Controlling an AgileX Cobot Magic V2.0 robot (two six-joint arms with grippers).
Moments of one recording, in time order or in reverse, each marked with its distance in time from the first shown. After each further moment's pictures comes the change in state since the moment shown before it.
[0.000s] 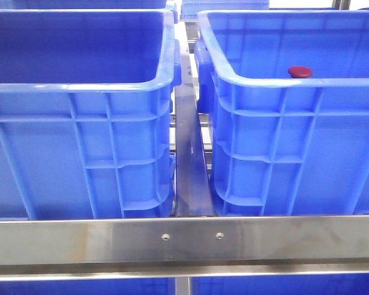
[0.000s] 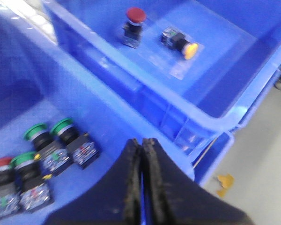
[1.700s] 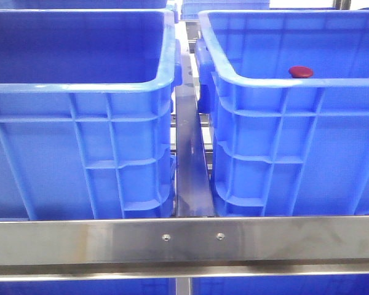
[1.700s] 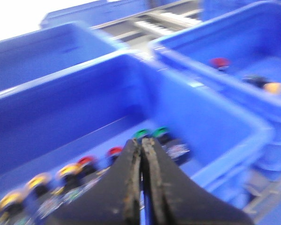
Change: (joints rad) left arm 0.188 -0.678 0.536 0.224 -0.286 -0.118; right arm 0.000 -0.052 0.019 -0.002 0.036 0.000
